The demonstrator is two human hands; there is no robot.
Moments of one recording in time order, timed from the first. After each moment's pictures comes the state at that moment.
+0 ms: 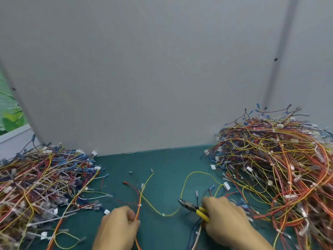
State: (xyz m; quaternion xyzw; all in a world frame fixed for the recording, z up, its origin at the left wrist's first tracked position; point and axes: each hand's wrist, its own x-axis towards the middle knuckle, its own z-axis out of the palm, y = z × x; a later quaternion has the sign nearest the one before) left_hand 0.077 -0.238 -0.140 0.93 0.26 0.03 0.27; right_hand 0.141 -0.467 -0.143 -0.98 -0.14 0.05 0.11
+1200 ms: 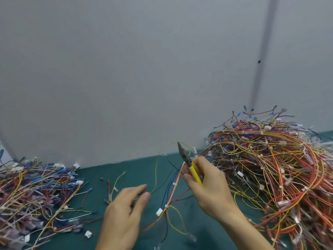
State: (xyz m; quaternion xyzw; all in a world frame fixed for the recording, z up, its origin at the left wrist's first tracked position) left_hand 0.115 -0.269 -0.121 0.88 0.06 0.24 0.41; right_hand 0.179 -0.460 -0.104 -0.83 -0.16 -0.20 0.50
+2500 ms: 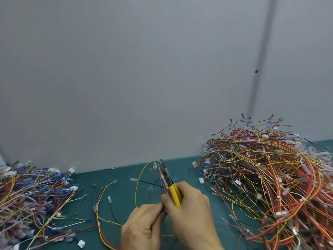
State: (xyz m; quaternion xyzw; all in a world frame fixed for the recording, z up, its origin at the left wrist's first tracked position) left_hand 0.126 -0.306 -0.151 0.83 -0.09 0.43 0.34; right_hand 0.149 -0.419 -0.105 -0.88 -0.06 -0.13 0.45
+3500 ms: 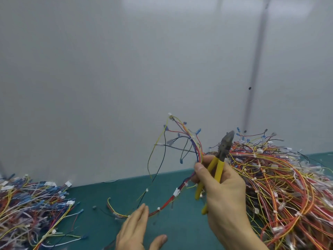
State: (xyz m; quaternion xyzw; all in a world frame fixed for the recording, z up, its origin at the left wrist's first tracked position) left_hand 0.131 -0.284 -0.156 0.92 -0.05 0.29 0.26; right_hand 0.163 -0.453 -0.048 -0.53 -0.06 -0.23 0.81
